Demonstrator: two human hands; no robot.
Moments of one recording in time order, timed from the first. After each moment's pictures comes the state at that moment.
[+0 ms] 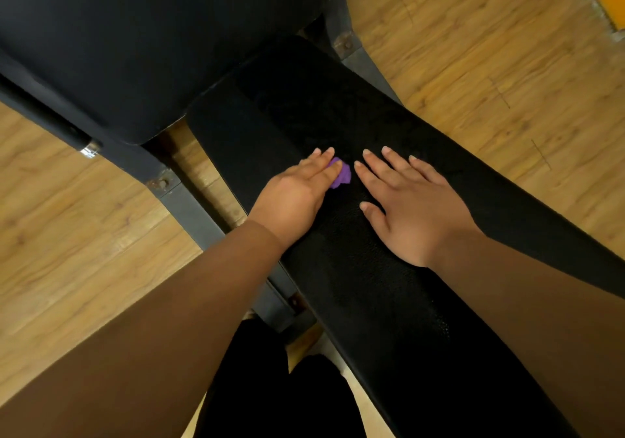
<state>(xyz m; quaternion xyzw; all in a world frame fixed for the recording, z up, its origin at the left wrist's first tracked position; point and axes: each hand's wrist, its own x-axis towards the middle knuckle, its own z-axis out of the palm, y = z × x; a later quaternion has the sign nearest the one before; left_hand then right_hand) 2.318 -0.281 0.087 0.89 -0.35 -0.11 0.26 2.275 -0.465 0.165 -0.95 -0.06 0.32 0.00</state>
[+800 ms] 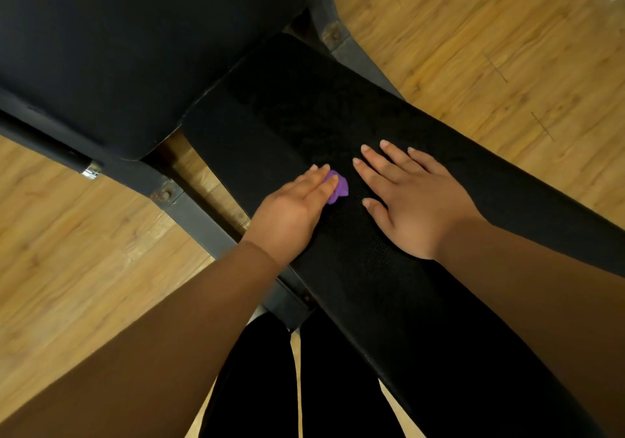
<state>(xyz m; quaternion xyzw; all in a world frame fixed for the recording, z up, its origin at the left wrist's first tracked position) 2.308 -0.265 0.092 0.88 -0.38 -0.13 0.26 2.276 -0.464 0.167 -0.94 -0.07 0.32 0.00</state>
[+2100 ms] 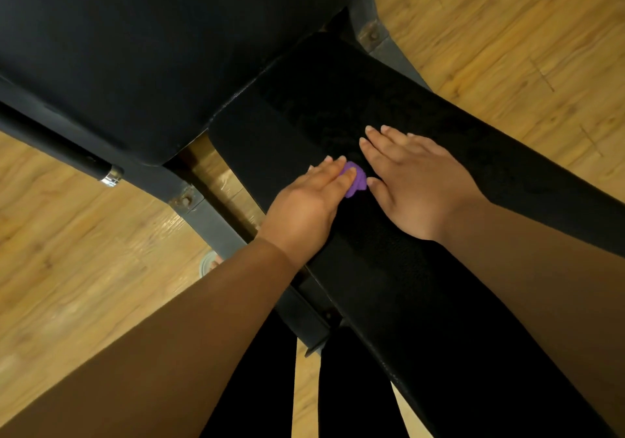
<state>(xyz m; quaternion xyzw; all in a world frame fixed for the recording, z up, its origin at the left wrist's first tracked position) 2.350 -0.241 0.059 0.88 -0.34 -0.15 0.28 2.345 -0.426 0.111 -0.95 -0.08 0.29 0.02</state>
